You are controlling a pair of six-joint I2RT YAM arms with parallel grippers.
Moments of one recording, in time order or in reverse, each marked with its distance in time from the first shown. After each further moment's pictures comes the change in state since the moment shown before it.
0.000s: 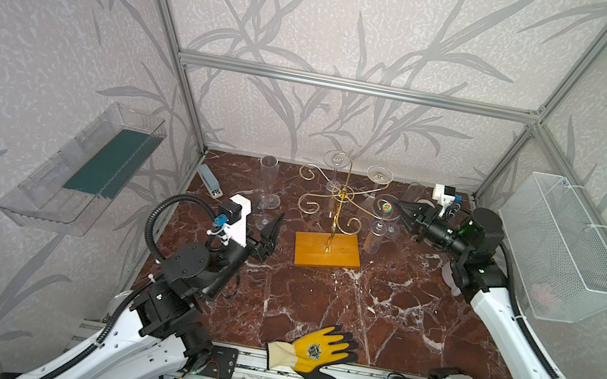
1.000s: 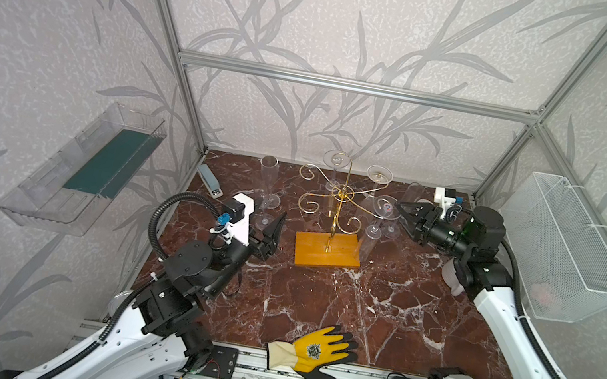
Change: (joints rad) left arm 0.000 0.016 0.006 0.009 0.014 0.003; right arm -0.039 0.005 0.028 -0.142 -0.036 -0.120
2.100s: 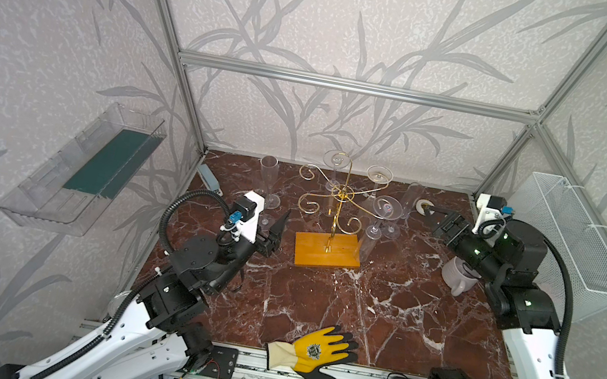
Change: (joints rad) left arm 0.000 0.052 0.039 0.004 -0.002 0.112; right arm -0.057 -0.214 0.122 -0.416 0.331 -0.410
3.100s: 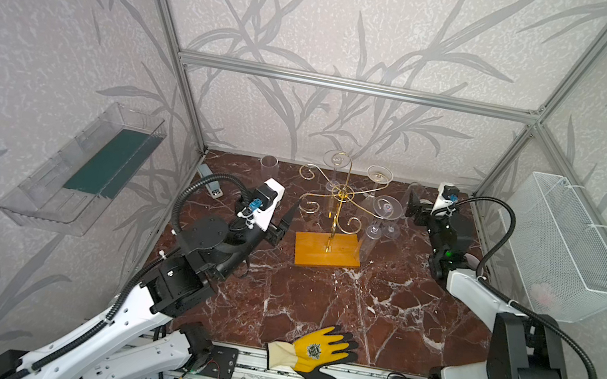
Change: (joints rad) left arm -0.001 0.117 0.183 -0.074 0.050 0.176; right arm 0.031 0.510 -0.324 1.073 0.513 -0.712
